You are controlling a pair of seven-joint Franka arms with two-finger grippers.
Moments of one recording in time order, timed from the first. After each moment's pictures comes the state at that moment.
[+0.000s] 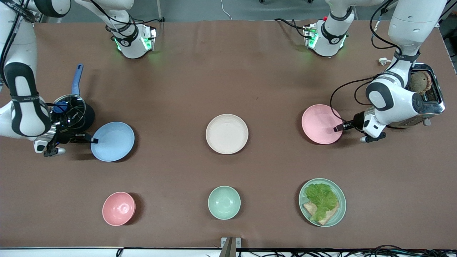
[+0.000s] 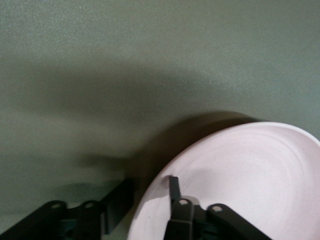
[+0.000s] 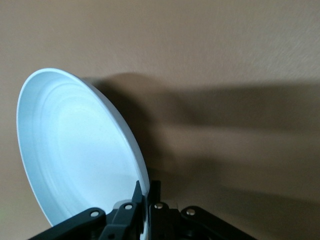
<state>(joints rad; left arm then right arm) -0.06 0.39 0.14 -2.29 -0.67 2.46 0.36 -0.14 0.59 -0.28 -1.86 0.72 2.01 -0.85</state>
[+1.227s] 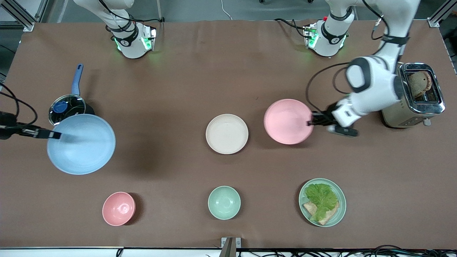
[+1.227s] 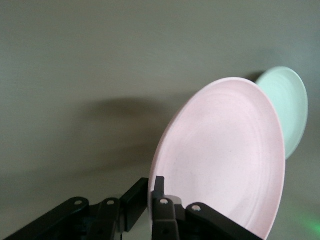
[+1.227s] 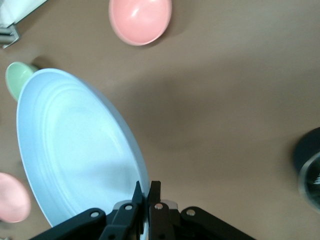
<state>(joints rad) -0.10 0.18 -0.25 -2.27 -0.67 2.46 0.27 -0.06 0.36 -0.11 -1.36 0.43 1.53 0.10</state>
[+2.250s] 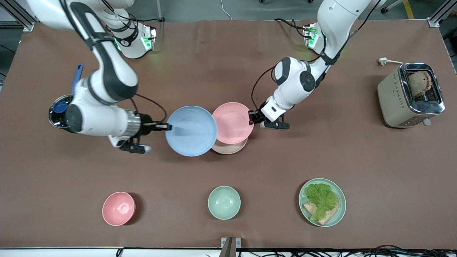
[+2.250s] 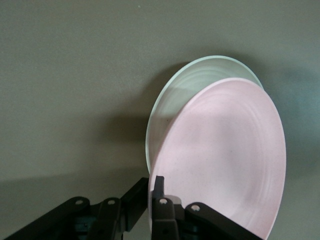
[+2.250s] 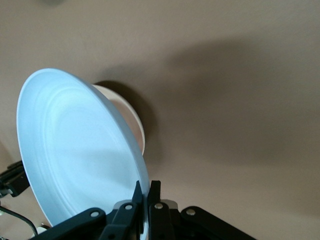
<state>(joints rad) -0.30 0.46 -0.42 -2.15 -0.66 2.89 -0.12 0.01 0.37 0.37 -1.81 0.42 2.05 0.31</state>
